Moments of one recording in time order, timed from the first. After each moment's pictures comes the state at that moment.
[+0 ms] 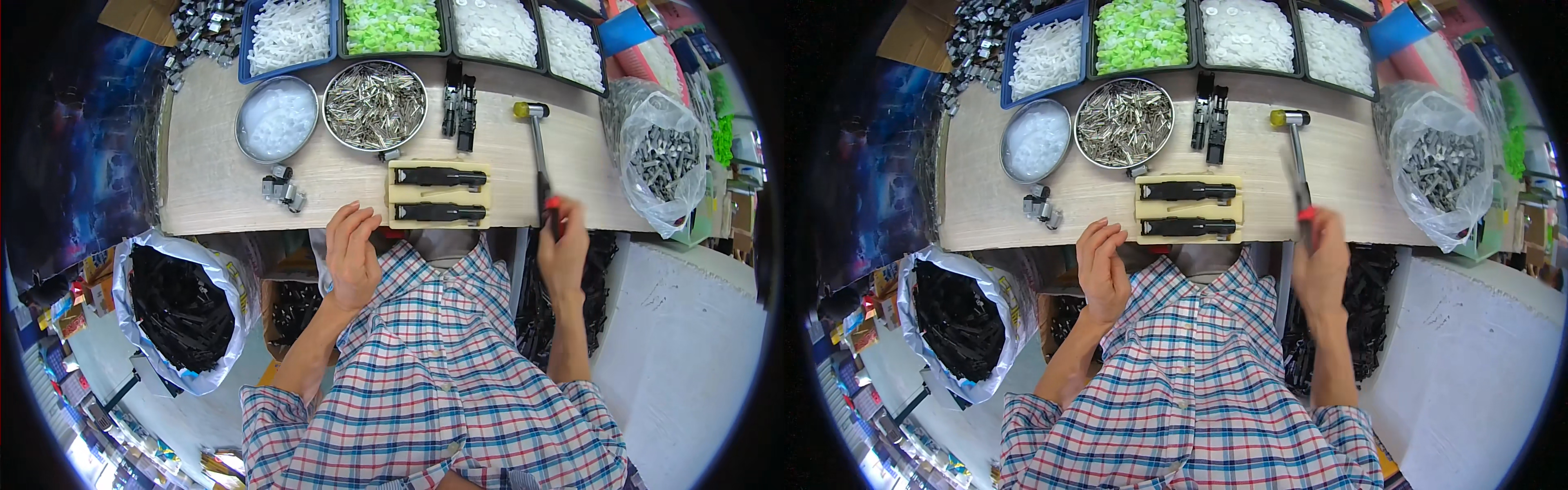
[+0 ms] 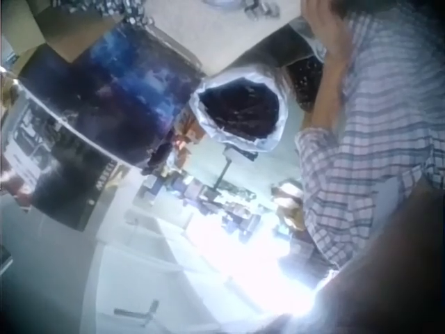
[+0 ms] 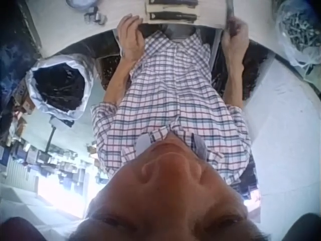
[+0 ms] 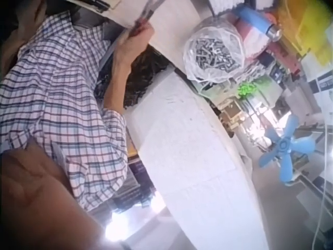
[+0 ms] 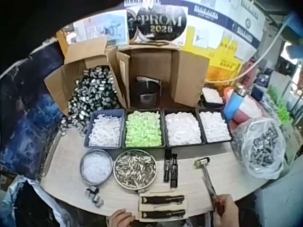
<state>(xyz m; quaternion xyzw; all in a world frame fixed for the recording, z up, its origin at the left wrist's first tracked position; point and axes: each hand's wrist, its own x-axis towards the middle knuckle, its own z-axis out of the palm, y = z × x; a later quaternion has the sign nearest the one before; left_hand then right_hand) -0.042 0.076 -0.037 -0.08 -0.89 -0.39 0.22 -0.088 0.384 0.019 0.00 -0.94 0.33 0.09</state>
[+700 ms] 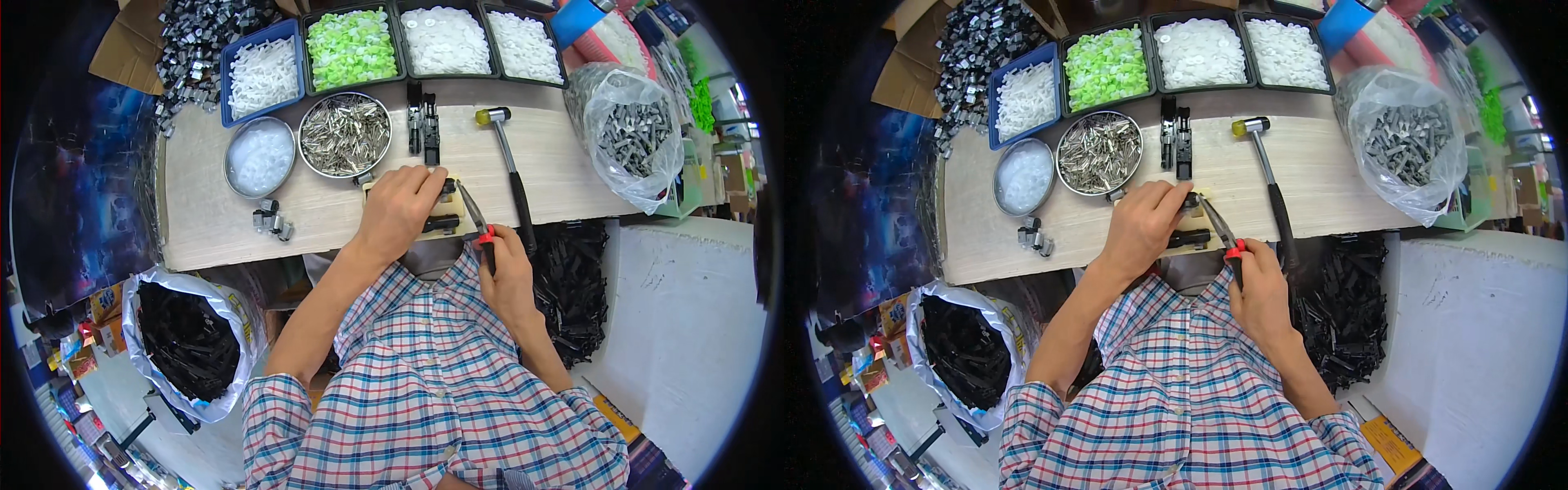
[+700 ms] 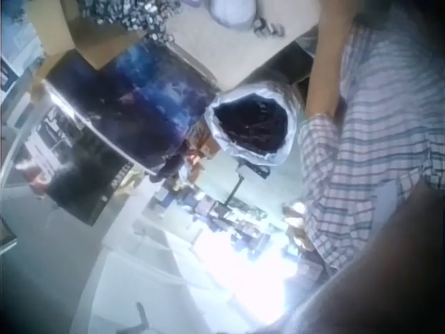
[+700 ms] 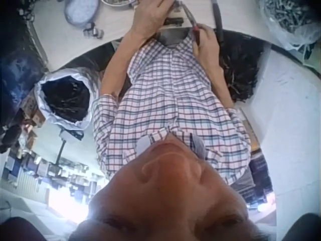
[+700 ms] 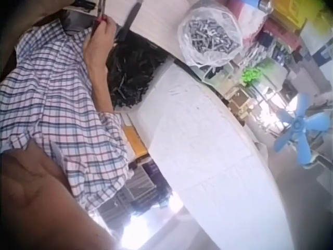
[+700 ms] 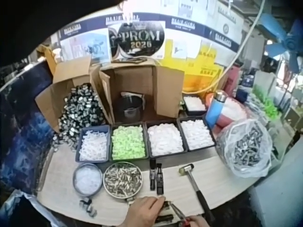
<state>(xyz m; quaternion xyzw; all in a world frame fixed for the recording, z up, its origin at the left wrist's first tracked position) -0.149 0.136 0.001 -0.30 -0.89 -0.31 0.16 -0.046 0.344 0.023 0.07 -0.93 0.36 0.01</state>
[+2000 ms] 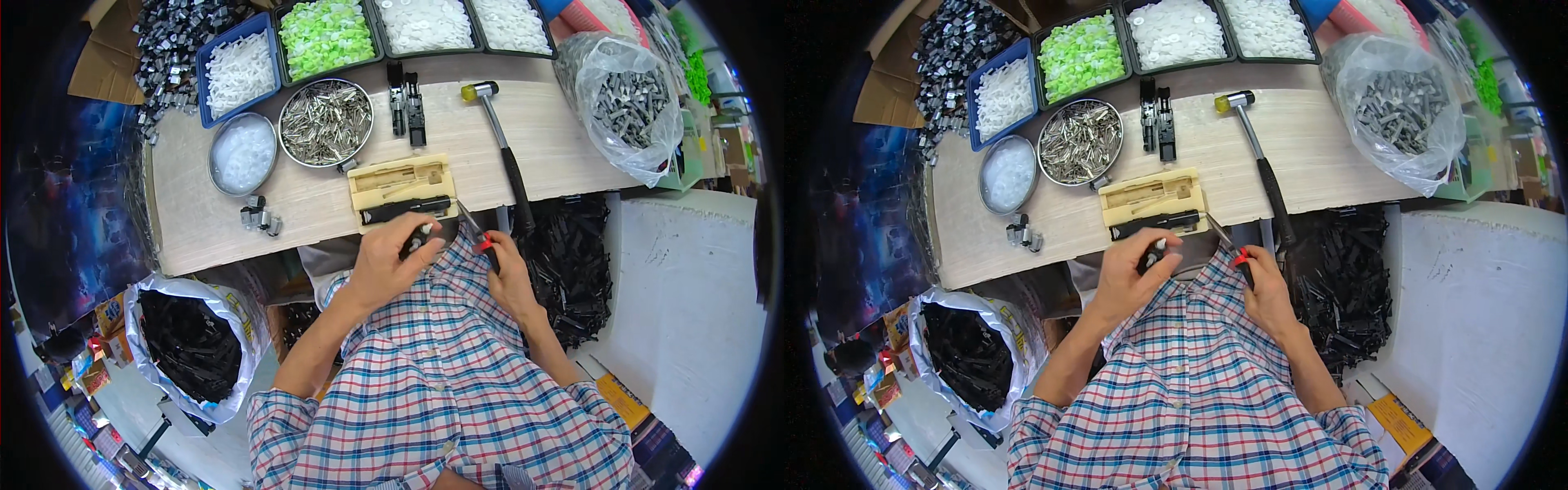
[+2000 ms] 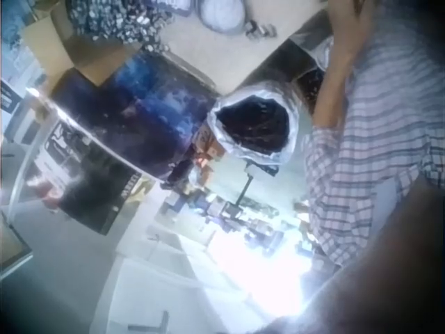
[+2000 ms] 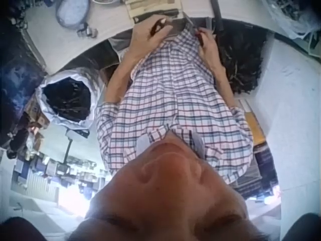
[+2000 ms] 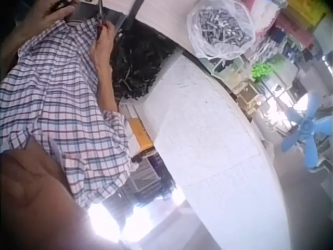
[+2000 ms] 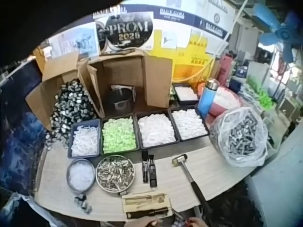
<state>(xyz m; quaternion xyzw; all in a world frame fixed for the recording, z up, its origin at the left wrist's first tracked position) -0.079 0.131 0.019 -0.17 -0.76 -0.62 -0.09 -0.003 0.377 -0.017 0.03 -0.91 0.41 -0.09</state>
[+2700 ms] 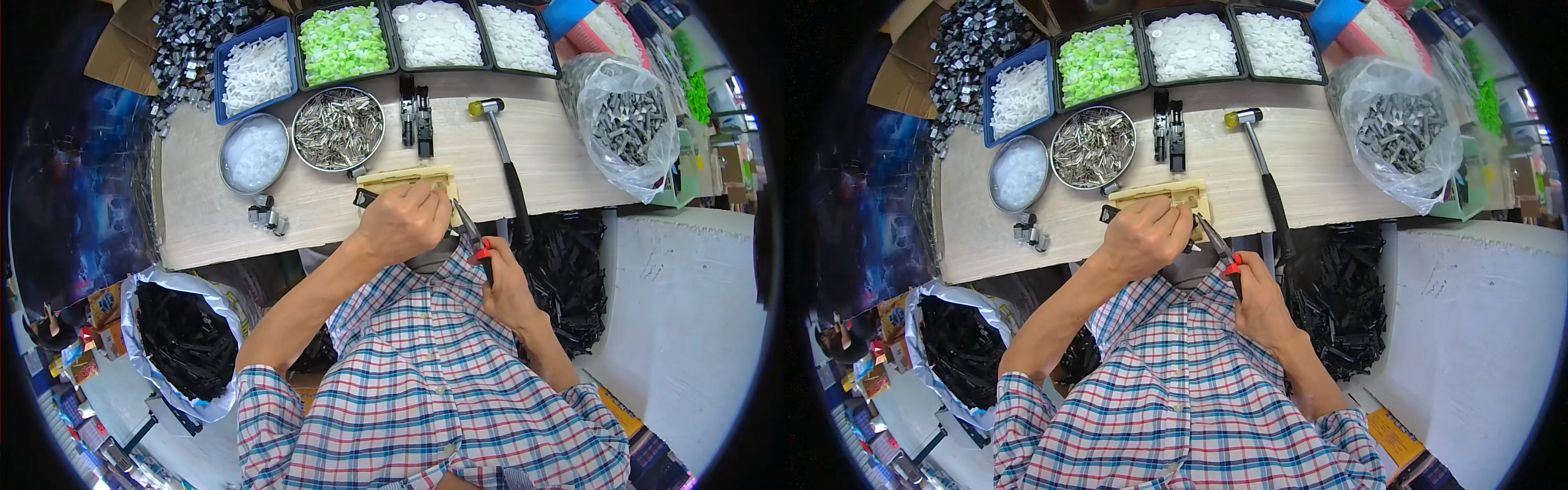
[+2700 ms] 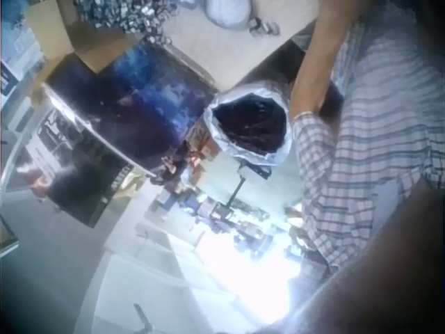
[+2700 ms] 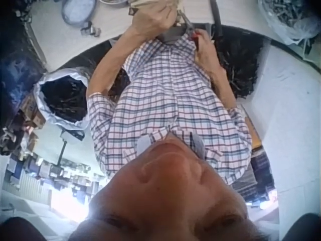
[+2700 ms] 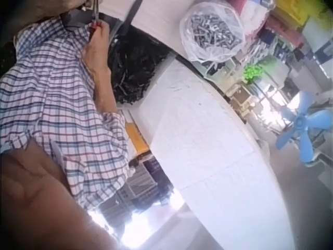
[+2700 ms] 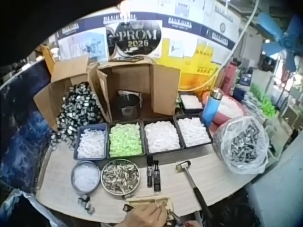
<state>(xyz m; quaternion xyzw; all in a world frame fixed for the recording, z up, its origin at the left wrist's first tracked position) -0.138 0.140 0.012 -0.45 -0.84 -0.13 0.26 -0.021 0.361 0.022 0.11 -0.91 0.38 -0.10</state>
